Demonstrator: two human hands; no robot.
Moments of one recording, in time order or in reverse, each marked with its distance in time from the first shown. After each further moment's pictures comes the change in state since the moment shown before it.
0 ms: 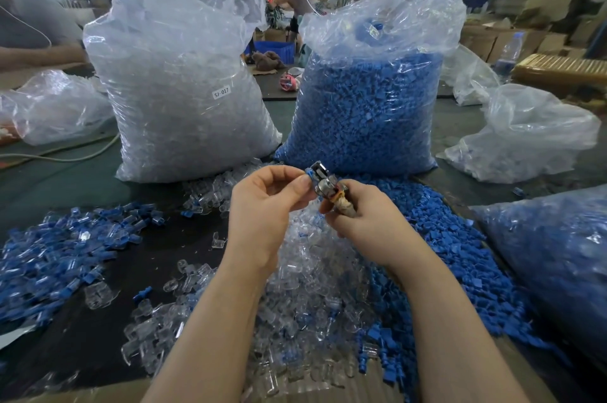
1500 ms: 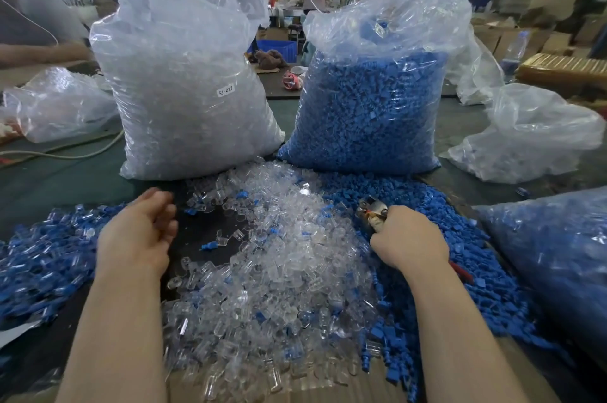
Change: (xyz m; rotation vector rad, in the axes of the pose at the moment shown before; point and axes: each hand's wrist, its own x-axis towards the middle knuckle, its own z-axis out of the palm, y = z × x) left_hand 0.027 -0.010 -0.136 -0.143 0.556 -0.278; right_hand 0.001 0.035 -0.005 -0.609 0.085 0.600
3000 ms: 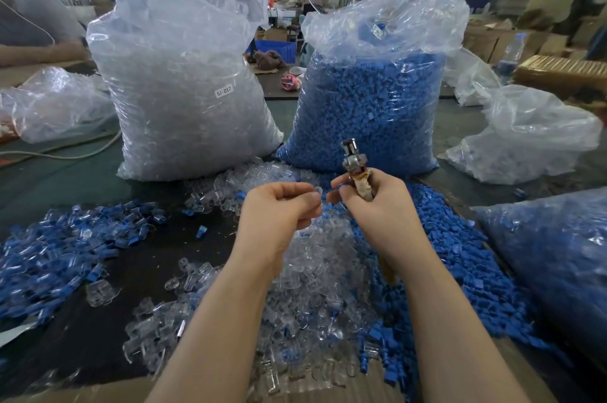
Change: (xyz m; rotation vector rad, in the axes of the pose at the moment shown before) left_hand -0.091 -0.031 0.101 0.358 -0.504 0.081; right_hand -0.014 -0.026 -0.009 0.914 0.095 -0.450
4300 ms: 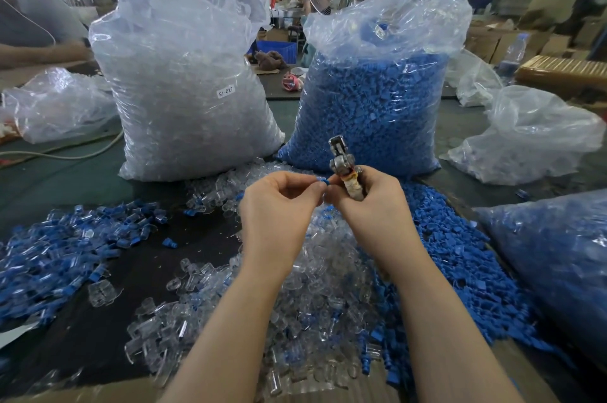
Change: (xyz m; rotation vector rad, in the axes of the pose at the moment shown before) left_hand -0.007 0.002 0.010 0.152 0.182 0.285; right_hand 0.000 -0.005 0.010 -0.030 0.046 -0.053
